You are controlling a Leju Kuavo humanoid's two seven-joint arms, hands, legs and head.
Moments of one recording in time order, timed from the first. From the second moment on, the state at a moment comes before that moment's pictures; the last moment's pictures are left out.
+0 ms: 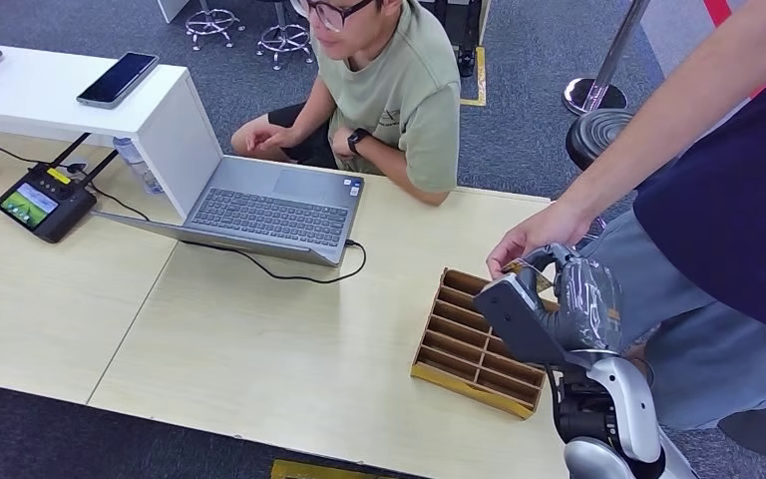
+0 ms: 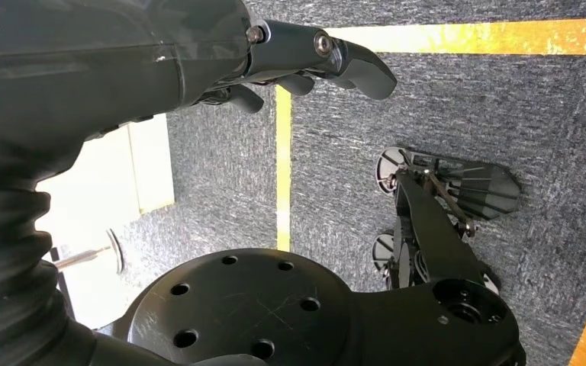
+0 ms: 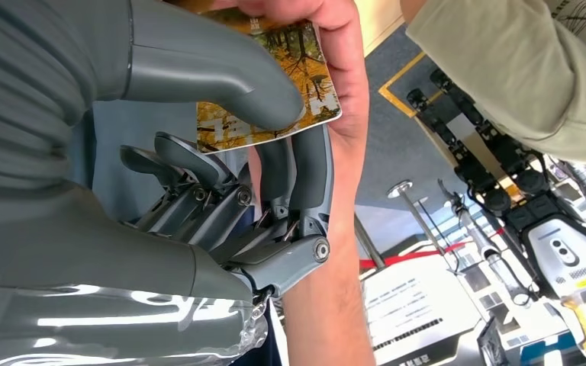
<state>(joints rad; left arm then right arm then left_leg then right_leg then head) -0.10 0.06 -1.03 -0.22 1.17 0.20 -0.02 -0.31 -0.42 0.67 -1.89 0.85 -0.34 0.63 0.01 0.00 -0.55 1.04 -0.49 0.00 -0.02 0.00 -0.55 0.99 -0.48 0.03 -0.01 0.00</state>
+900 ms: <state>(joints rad) -0.10 0.06 -1.03 -0.22 1.16 0.20 -0.01 -0.30 -0.43 0.66 -1.90 0.83 -0.36 0.63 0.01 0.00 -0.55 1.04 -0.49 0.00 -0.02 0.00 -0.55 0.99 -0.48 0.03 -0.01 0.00</state>
